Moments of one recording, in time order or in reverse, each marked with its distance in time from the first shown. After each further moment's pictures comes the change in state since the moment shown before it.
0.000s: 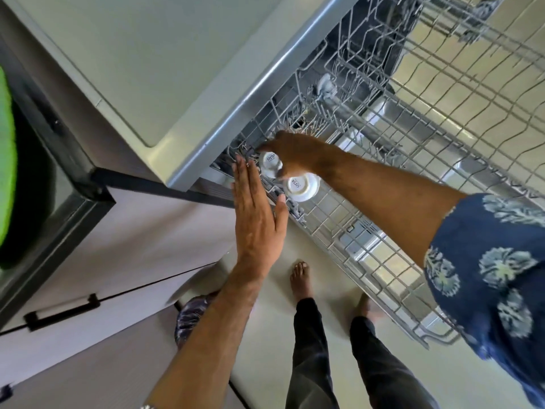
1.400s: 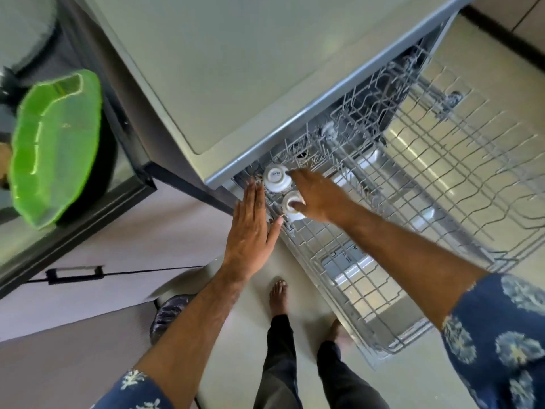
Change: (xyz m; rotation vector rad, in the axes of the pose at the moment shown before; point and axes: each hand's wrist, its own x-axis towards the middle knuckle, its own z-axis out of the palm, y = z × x) left_hand -0.015 0.003 -0.030 0.221 -0.208 0.003; right_hand -0.080 0.003 -0.004 -0.072 0.099 0.033
